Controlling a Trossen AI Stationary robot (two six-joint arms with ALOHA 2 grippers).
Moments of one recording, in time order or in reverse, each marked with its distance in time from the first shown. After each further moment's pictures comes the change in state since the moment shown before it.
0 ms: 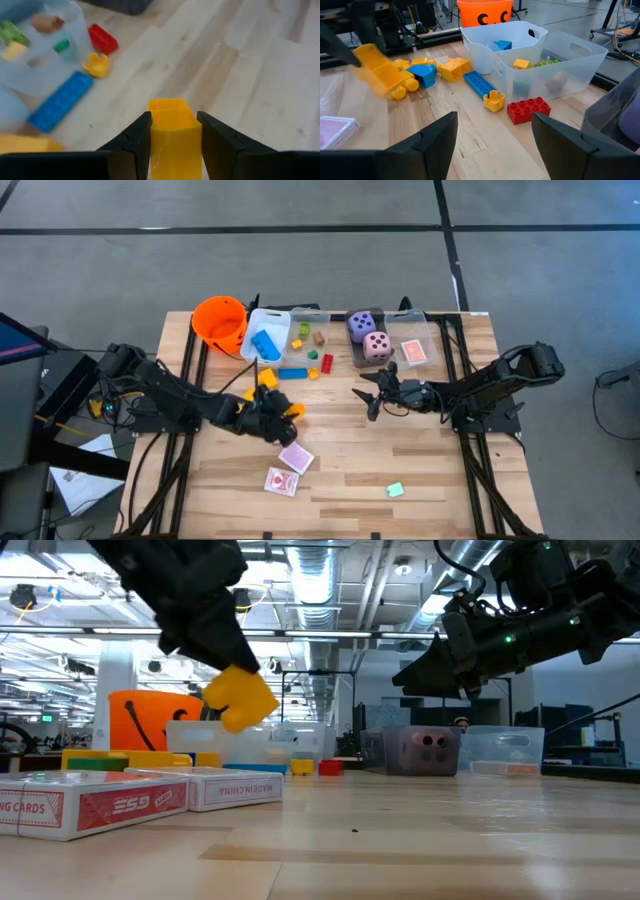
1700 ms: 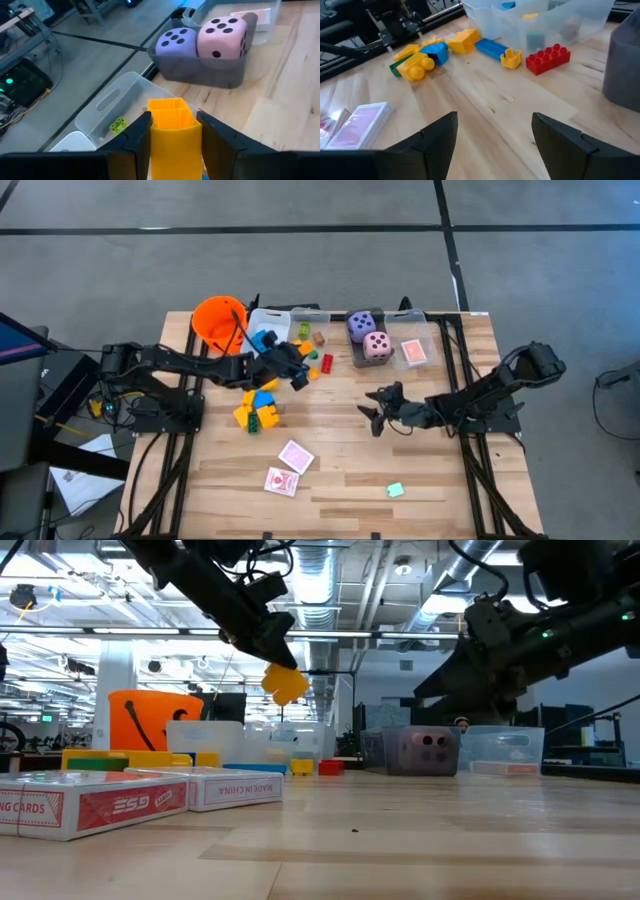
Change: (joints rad) left arm 0.433 0.000 0.000 0.357 0.001 0.695; right arm 0.217 0.000 0.000 -0.183 0.169 0.392
